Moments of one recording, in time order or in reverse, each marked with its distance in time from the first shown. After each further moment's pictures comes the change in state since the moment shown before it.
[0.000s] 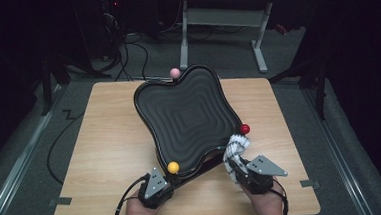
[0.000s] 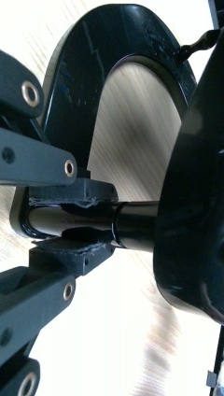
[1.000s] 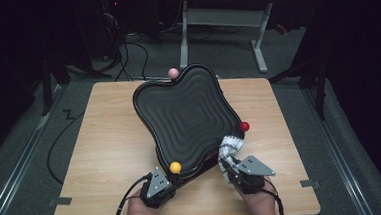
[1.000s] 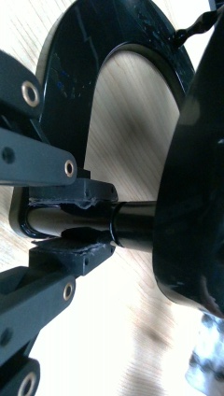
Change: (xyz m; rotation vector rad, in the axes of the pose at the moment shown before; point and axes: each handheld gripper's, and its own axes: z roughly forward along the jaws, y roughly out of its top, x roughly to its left) left arm -0.002 0.003 0.005 0.002 -0.018 0.009; right arm 0.022 0.002 0.021 0.028 0.019 -0.063
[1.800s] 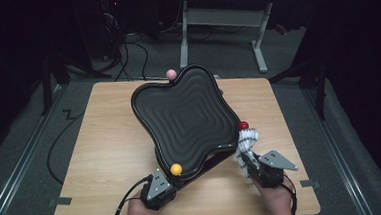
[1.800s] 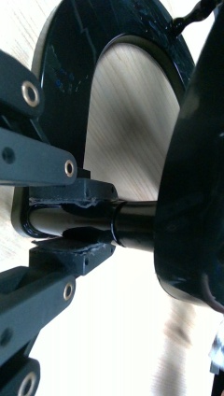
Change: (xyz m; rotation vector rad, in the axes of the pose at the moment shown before) left arm -0.005 -0.001 -0.004 0.008 -0.012 0.008; right arm -0.058 -0.021 -0.019 0.009 -0.116 0.125
